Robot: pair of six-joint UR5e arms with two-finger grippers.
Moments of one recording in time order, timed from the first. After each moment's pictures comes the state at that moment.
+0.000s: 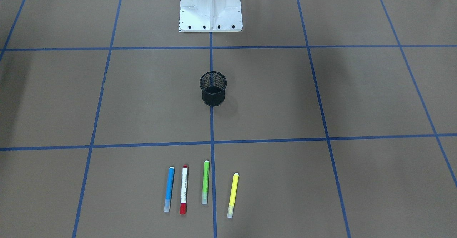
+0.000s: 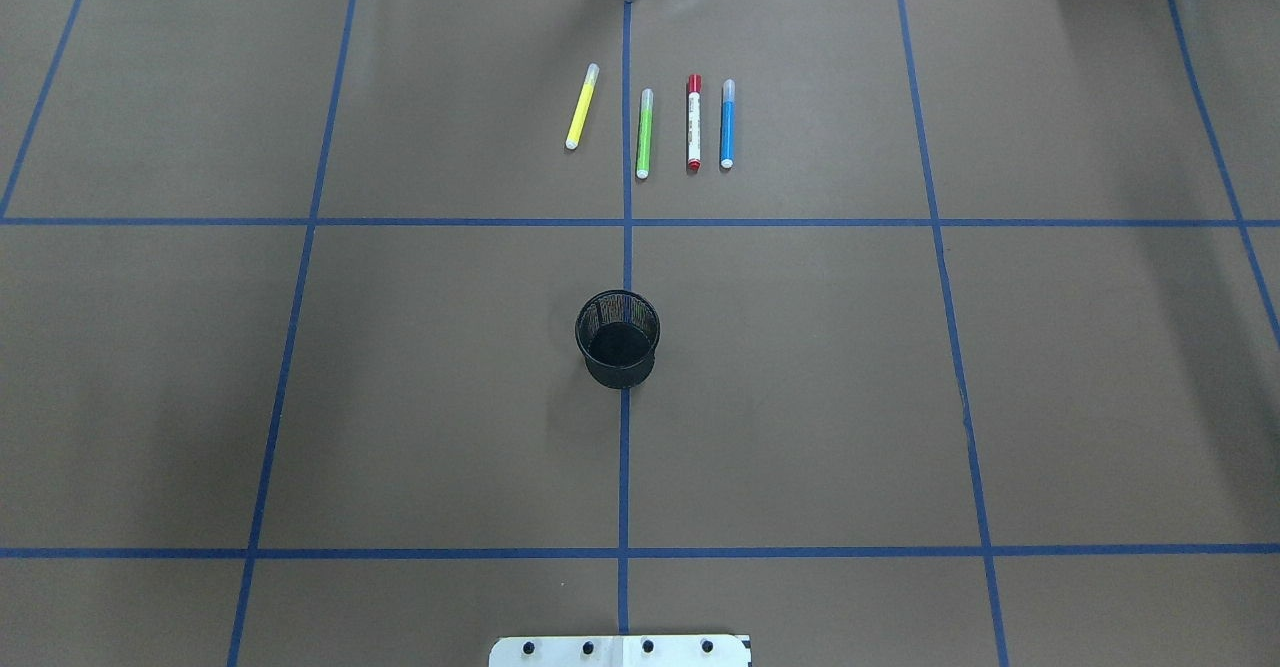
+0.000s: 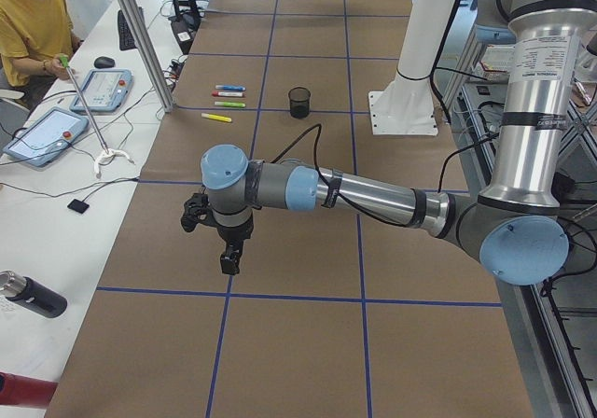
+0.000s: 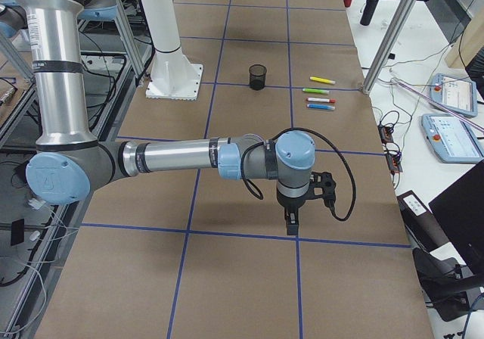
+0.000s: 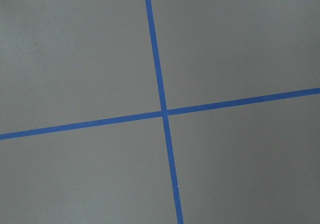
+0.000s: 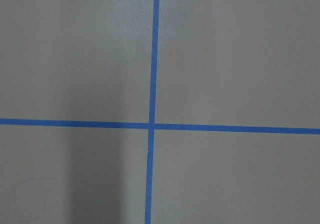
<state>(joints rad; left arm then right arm) -1.56 -1.65 -1.71 -1.45 -2.31 0.08 1.63 -1.52 1.65 -1.62 2.30 -0.01</state>
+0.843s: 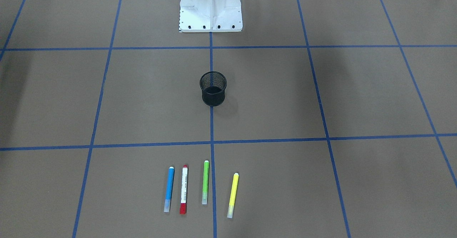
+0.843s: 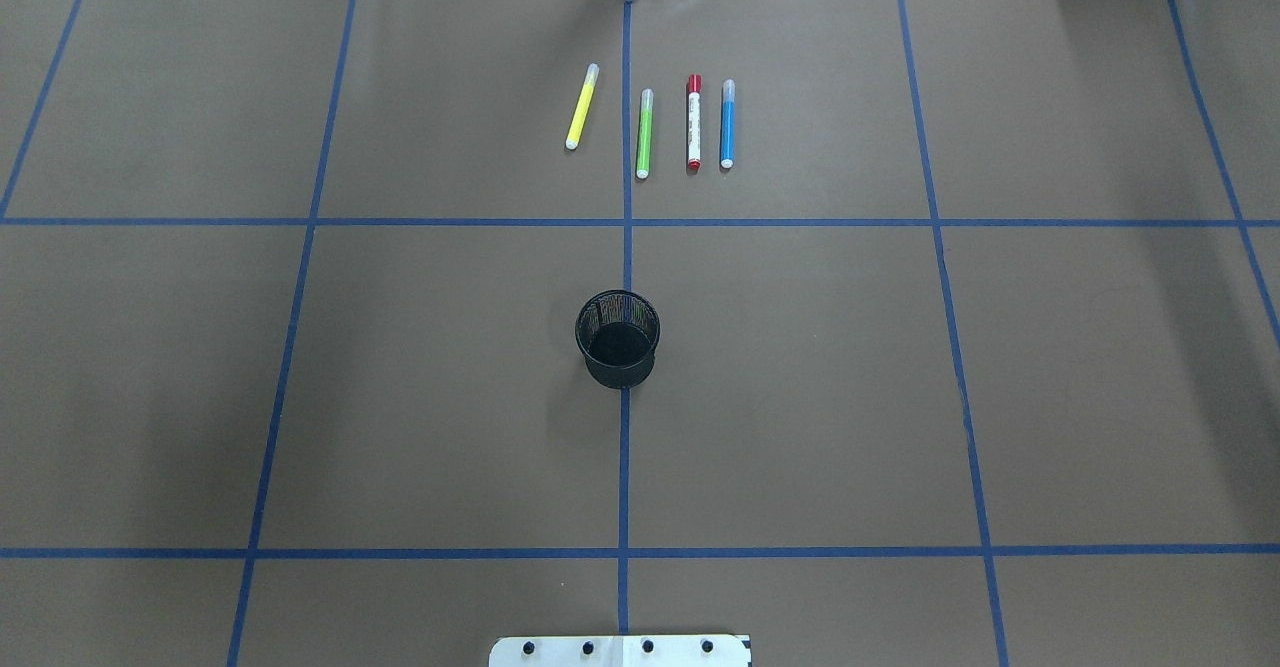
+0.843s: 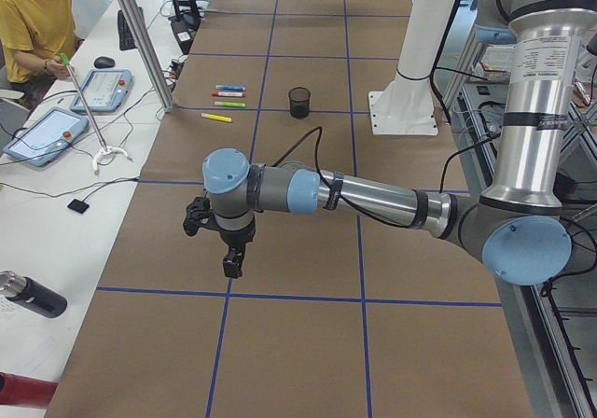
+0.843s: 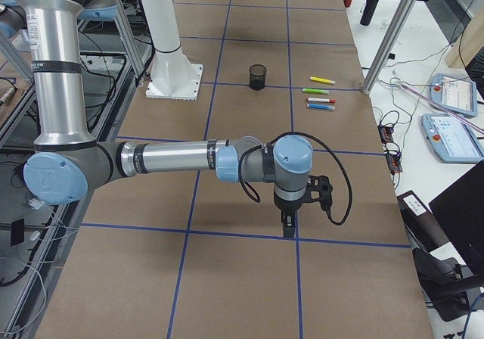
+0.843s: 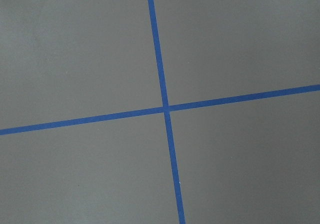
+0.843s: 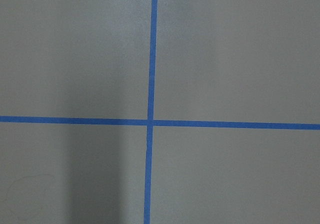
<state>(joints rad) -1.56 -1.64 -1.70 -1.45 -2.31 0.08 1.63 -1.53 1.64 -1.62 2.30 -0.01</state>
